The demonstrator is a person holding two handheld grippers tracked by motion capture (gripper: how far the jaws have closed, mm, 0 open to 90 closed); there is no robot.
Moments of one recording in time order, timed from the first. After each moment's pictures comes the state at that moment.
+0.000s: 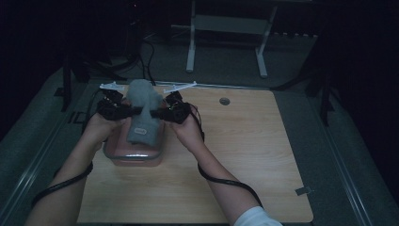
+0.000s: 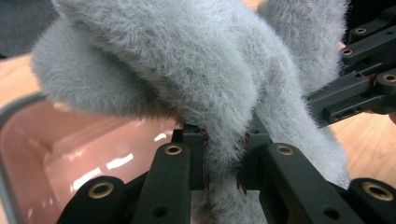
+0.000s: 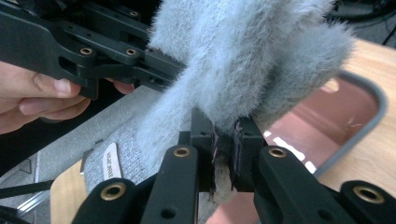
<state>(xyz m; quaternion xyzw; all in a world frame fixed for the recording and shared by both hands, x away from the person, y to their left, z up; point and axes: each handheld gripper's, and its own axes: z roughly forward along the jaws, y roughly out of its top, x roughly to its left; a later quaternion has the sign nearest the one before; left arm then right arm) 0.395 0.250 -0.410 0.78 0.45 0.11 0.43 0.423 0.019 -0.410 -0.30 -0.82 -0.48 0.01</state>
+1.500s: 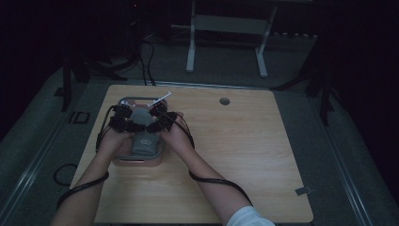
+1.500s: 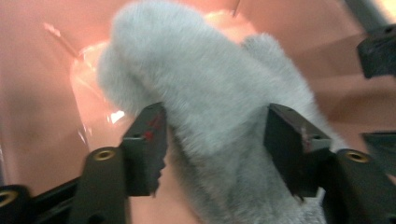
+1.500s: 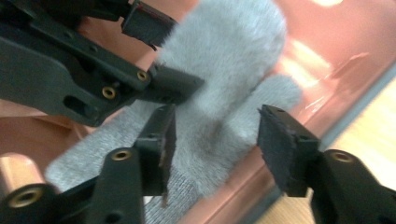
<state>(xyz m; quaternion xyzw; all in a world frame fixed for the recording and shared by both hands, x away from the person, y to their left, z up) 0.420 0.236 -0.488 0.77 0.55 0.14 0.29 0.438 0.061 -0.466 -0.34 -0.88 -0.33 -0.05</state>
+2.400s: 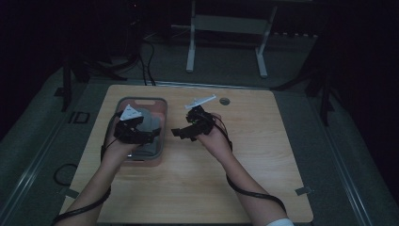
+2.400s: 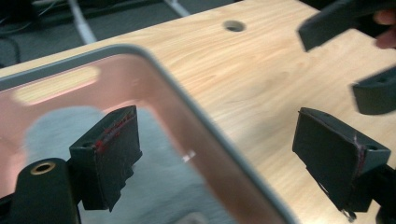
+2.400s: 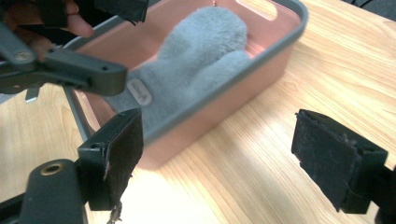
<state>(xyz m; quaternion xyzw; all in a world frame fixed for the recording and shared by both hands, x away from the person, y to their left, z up) 0.348 0.187 -0.451 0.77 0.42 0.20 0.44 0.406 -0.054 -0.431 -0.29 -0.86 -0.41 -0.05</state>
